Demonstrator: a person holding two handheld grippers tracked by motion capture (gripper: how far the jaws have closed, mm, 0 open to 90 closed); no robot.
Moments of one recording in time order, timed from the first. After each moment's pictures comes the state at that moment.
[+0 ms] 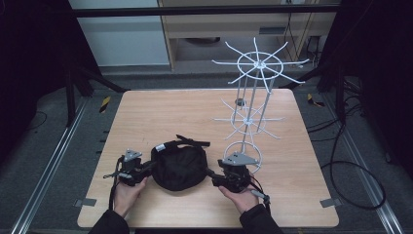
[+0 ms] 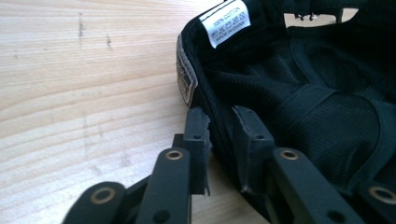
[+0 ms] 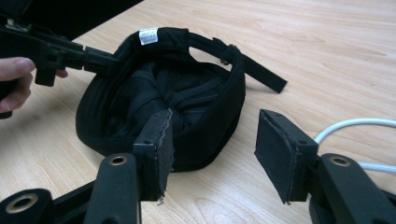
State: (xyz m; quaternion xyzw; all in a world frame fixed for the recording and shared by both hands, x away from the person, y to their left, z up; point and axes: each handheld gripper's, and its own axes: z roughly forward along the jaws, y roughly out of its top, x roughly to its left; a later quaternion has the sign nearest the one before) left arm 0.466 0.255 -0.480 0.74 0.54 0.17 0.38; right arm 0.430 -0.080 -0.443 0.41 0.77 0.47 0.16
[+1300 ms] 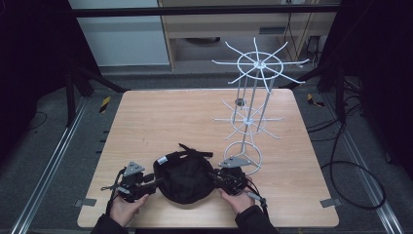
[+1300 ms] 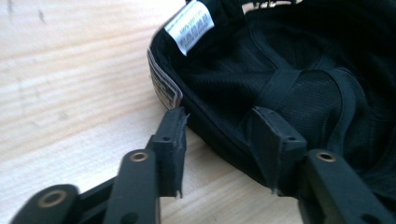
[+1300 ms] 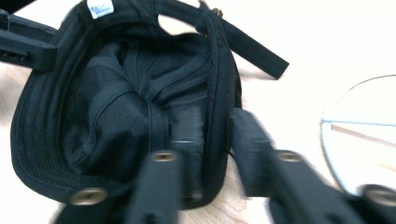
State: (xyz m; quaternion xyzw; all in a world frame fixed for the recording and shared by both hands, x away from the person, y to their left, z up) left arm 0.423 0.246 -0.473 0.77 0.48 0.14 0.39; right arm 0.435 -0.076 -0.469 0.43 0.79 0.42 0.13
